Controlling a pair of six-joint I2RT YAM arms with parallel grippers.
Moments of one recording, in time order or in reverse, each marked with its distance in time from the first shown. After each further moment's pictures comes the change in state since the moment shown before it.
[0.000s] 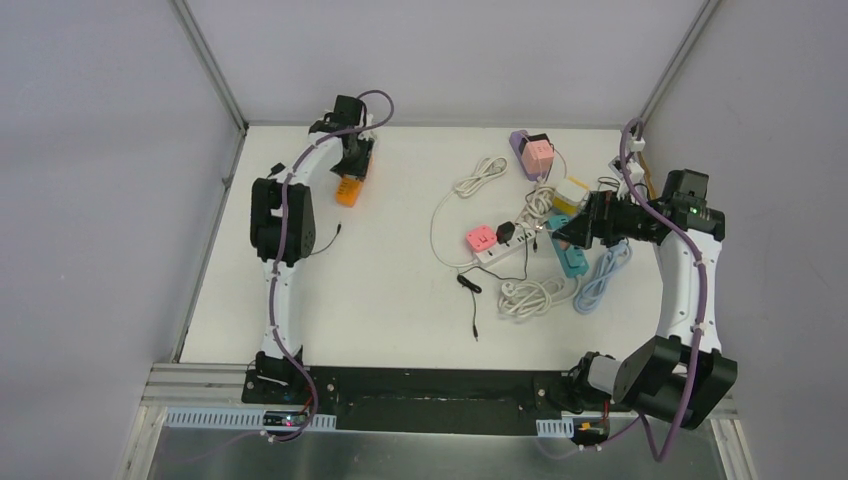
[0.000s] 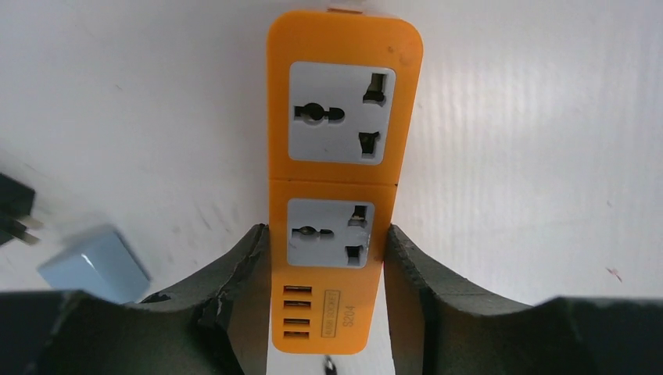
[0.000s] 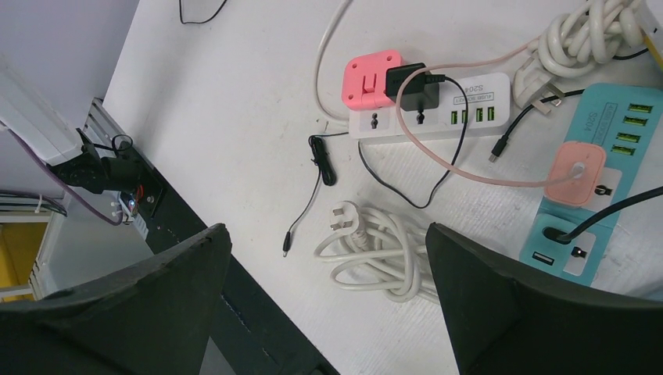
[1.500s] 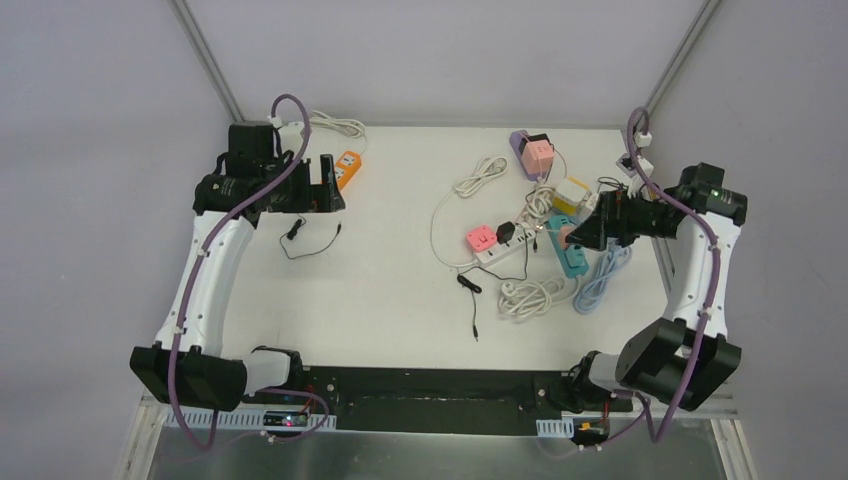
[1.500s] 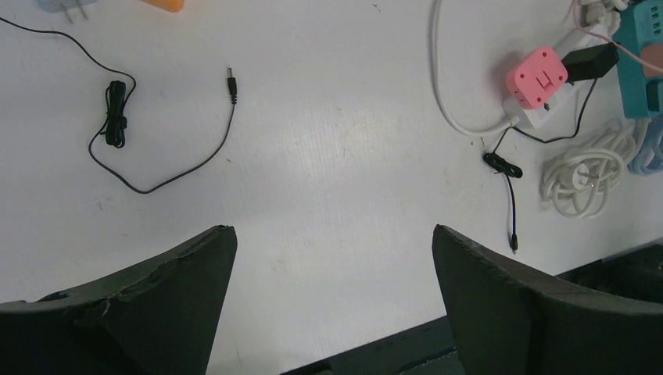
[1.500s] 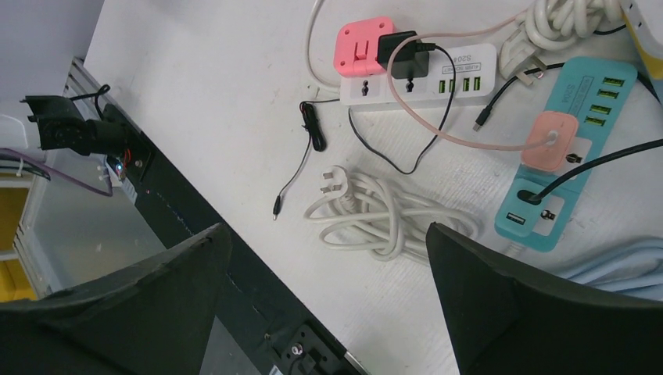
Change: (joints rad) left arm 0.132 -0.977 -0.499 -0.243 0.335 -0.198; right arm -0.064 0.050 0.116 -0.223 0.027 -0.200
